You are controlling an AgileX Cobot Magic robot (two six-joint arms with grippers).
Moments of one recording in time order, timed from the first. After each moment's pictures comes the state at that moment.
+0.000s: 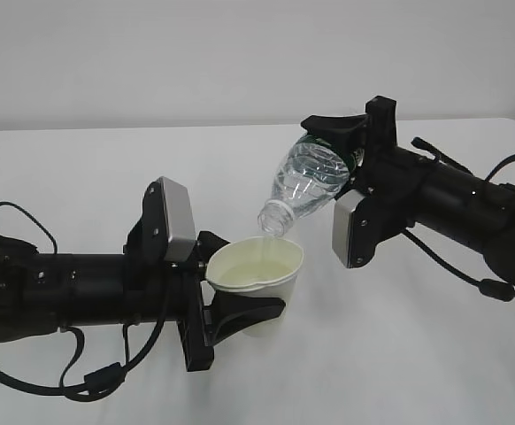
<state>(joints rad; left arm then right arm) -0.49 1.98 -0.69 0.92 -1.06 -0.25 0.25 1.94 -0.79 -0.54 -1.12 -1.42</state>
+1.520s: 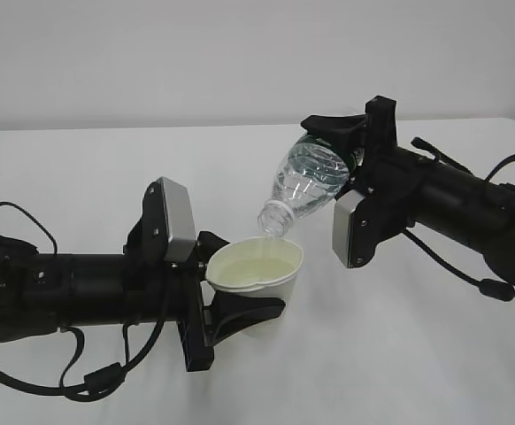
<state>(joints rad) -0.49 1.98 -0.69 0.92 -1.06 -0.25 0.25 1.94 -0.79 -0.54 -1.12 -1.42</state>
